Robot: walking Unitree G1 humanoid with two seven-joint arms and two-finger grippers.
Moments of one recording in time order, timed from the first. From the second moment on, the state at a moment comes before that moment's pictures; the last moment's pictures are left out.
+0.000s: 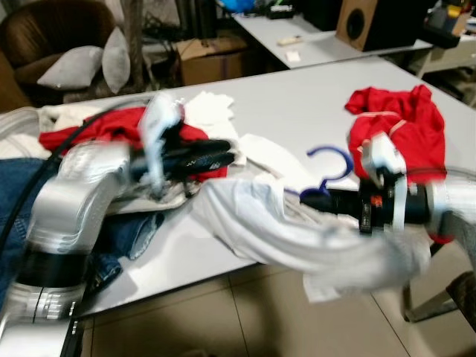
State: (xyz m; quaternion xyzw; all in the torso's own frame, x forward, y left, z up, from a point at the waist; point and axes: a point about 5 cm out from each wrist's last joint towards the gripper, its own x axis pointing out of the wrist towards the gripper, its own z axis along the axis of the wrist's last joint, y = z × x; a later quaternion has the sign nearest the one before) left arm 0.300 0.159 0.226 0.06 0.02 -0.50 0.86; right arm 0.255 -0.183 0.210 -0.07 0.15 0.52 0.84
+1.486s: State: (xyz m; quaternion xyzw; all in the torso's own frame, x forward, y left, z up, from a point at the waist) left arm 0.233 0.147 0.166 0.03 0.08 -0.32 0.94; right arm 0.179 -0.161 0.169 -0.02 0.14 0.44 0.89
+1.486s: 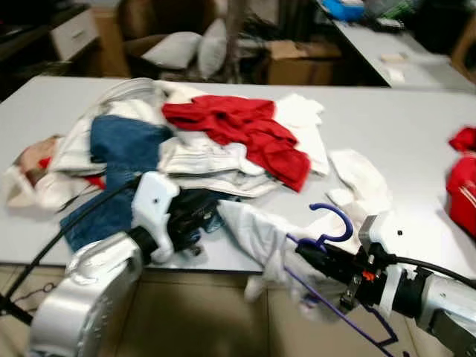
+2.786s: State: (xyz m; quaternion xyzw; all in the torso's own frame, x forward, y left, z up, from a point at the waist) left arm 0.226 0.142 0.164 0.04 0.09 -0.35 0.93; right arm 0.167 -0.149 0.165 -0.01 0.17 0.53 0.83
